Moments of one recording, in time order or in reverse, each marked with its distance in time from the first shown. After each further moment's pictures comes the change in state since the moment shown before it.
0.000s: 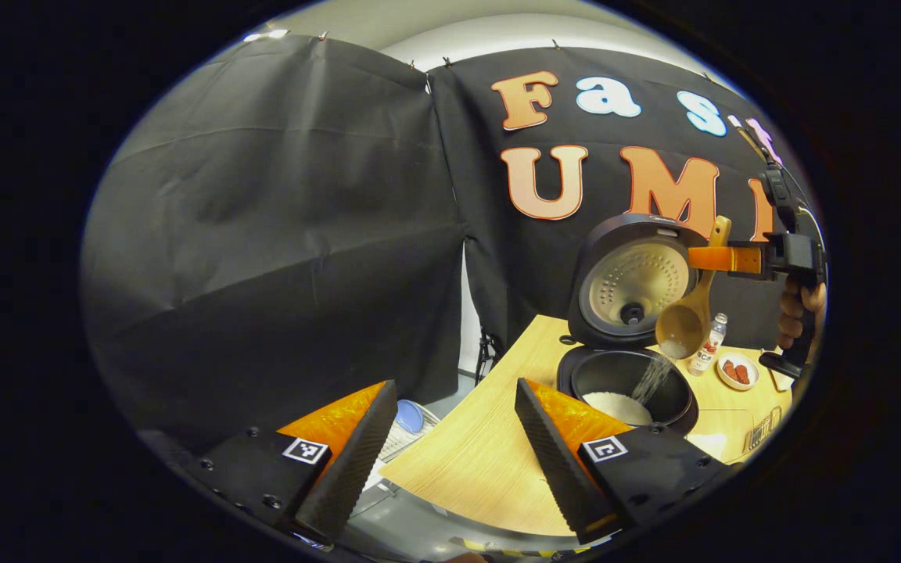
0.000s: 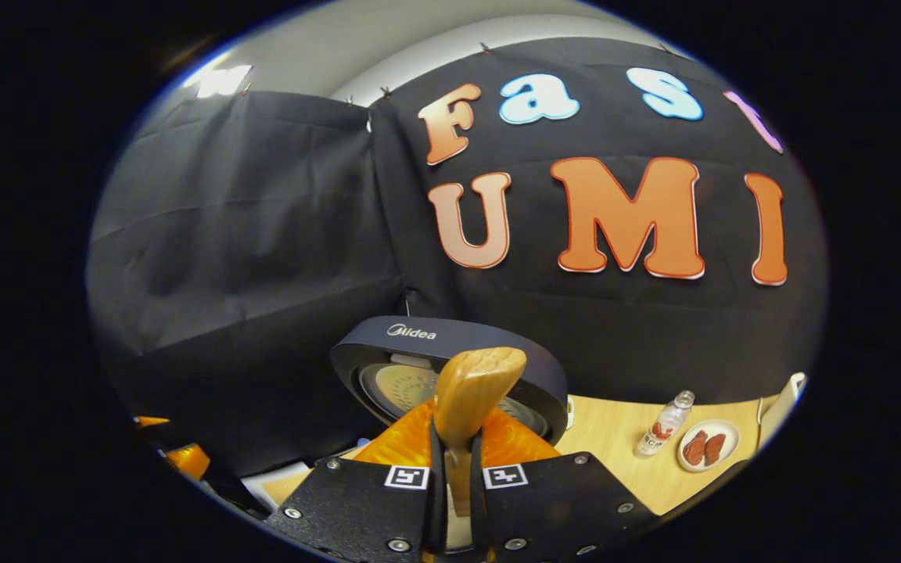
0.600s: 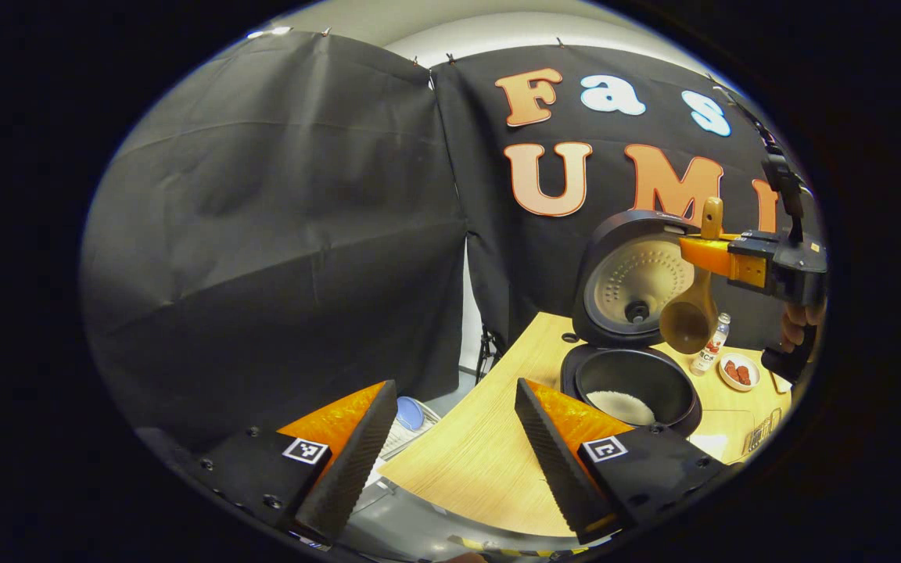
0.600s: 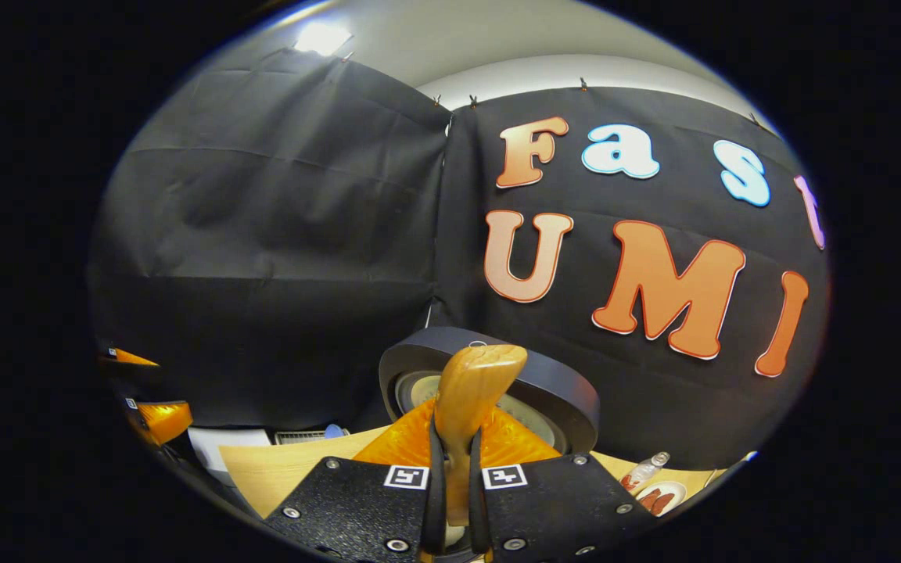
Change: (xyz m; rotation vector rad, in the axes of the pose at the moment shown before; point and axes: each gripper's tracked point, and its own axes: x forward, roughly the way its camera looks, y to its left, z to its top) left arm 0.008 0.003 -0.005 -0.010 0.017 0.008; right arm -0.007 0.030 0.015 -0.214 -0.079 0.074
